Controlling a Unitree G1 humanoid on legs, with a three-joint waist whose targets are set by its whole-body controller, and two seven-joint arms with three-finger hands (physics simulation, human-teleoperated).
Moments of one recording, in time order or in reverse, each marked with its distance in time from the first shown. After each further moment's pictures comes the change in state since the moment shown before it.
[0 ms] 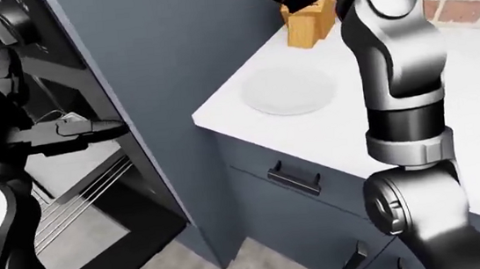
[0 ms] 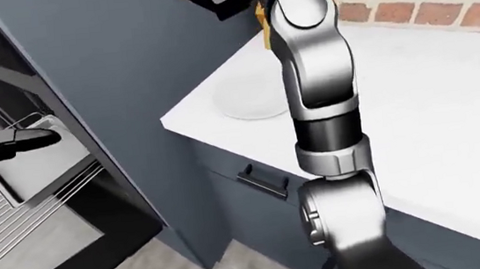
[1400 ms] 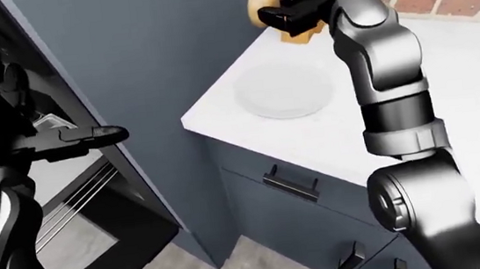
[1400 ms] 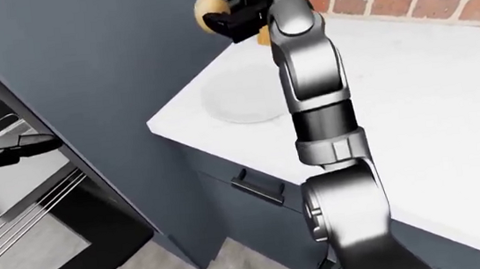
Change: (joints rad) left arm 0.028 0.000 0.010 0.023 -0.012 0.024 0.008; right arm -0.022 -0.025 0.024 0.224 -0.078 0.100 -0.046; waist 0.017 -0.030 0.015
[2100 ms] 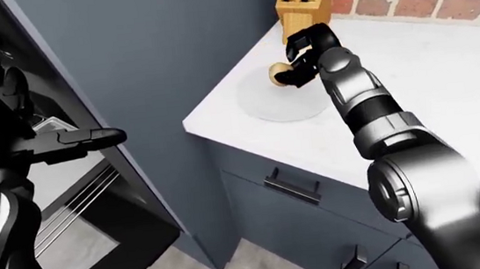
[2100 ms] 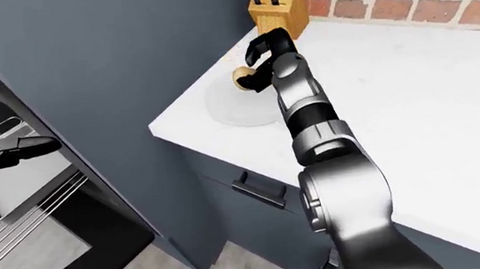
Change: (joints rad) left arm 0.016 0.000 0.010 0.013 0.002 -0.012 -0.008; right arm -0.088 -0.007 0.010 0.772 -0.263 -0.313 -0.048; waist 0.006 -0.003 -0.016
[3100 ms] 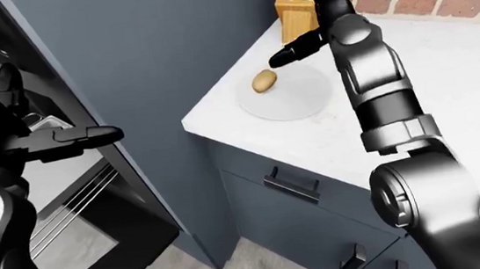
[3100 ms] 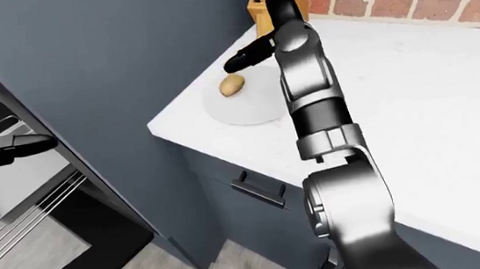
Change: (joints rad) left arm -0.011 0.015 0.006 0.000 -0.004 0.001 -0.002; right arm 0.063 -0.010 -0.007 -0.463 0.015 0.234 0.115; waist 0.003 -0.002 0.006
